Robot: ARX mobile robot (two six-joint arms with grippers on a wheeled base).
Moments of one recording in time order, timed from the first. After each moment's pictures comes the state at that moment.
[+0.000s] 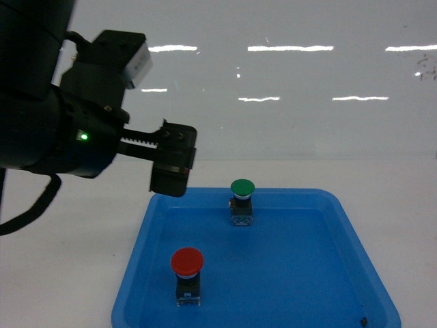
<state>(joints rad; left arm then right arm) -0.37 1.67 0.87 0.14 -0.13 -0.04 0.16 0.13 0.11 -0.19 0.10 0.05</state>
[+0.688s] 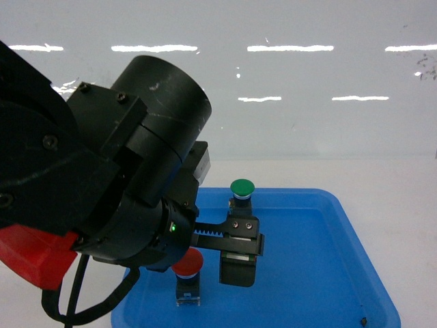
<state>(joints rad) -0.51 1.88 0.93 -0.03 -0.08 -0.31 0.16 0.13 0.11 -0.19 0.10 0.05</state>
